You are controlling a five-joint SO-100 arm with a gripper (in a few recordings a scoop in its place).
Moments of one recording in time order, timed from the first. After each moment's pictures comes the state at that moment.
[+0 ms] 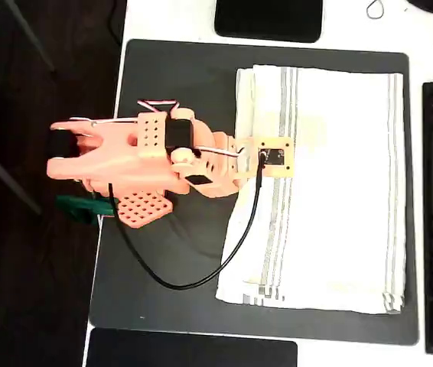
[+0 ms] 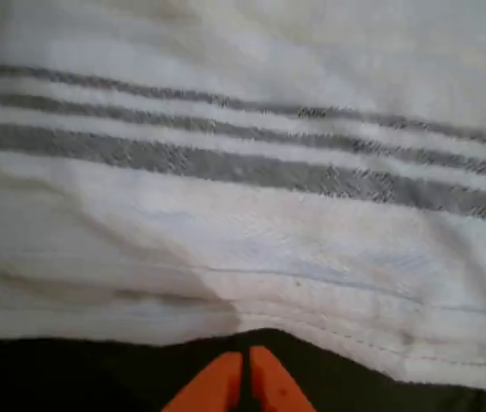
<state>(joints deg) -7.2 175.0 164.3 76.9 -89.7</state>
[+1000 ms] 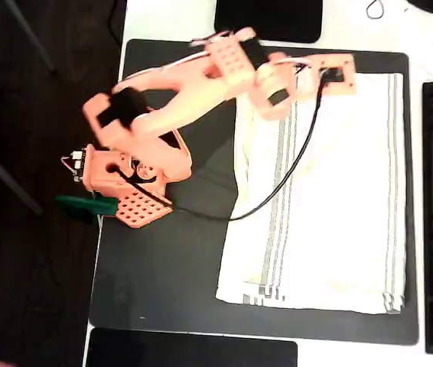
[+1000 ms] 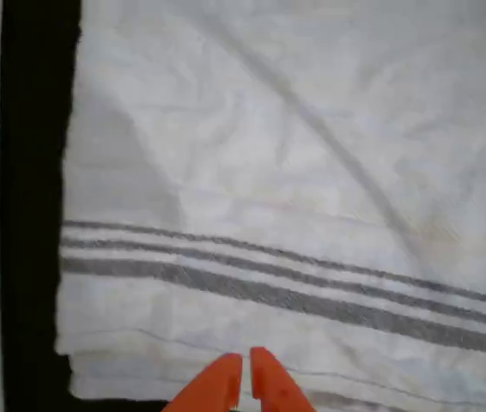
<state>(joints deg) -34.3 104.9 110.0 66.4 -65.5</state>
